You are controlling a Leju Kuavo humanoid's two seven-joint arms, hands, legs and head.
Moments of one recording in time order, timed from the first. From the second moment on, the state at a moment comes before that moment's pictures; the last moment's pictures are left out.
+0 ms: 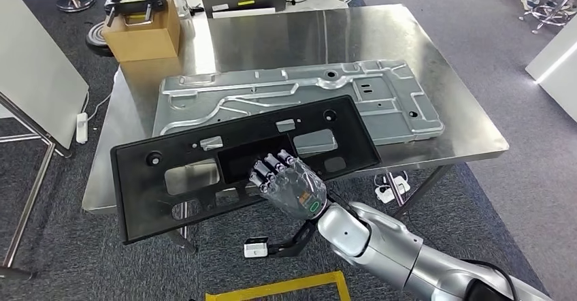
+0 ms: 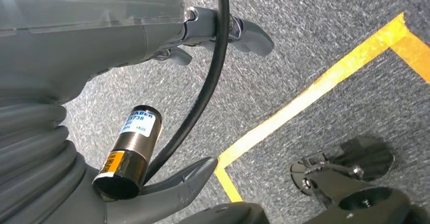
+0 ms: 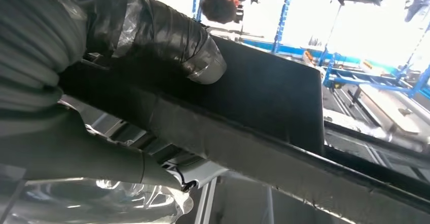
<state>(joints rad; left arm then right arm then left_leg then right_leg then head) -0.12 -0.04 -0.46 -0.18 -0.08 0.12 0.09 -0.68 -0.19 1.13 -1.24 1.57 -0.69 0.35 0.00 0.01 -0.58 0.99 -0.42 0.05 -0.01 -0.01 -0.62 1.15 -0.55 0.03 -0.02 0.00</state>
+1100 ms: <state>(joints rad) -0.12 -0.04 -0.46 -0.18 -0.09 0.11 0.08 -0.66 -0.18 1.12 -1.23 1.57 -0.69 0.35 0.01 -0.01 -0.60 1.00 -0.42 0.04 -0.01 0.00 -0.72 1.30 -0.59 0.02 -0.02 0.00</state>
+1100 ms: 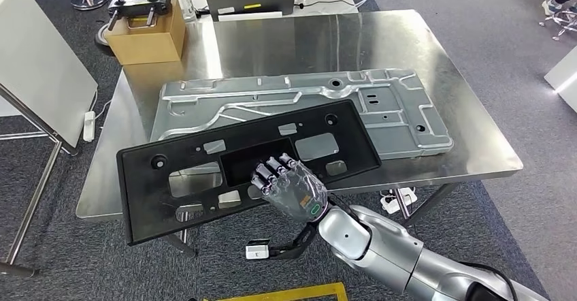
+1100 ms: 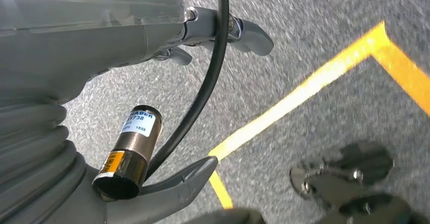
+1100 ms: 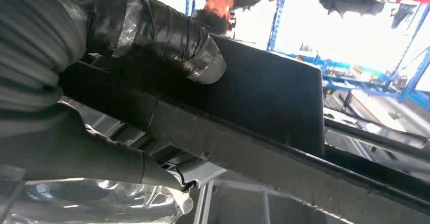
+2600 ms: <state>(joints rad) -0.12 -0.04 -0.46 -0.18 -0.10 0.11 0.09 -0.65 -0.17 1.10 -1.22 1.57 -0.69 0.33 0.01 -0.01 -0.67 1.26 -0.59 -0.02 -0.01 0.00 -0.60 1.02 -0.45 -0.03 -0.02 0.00</state>
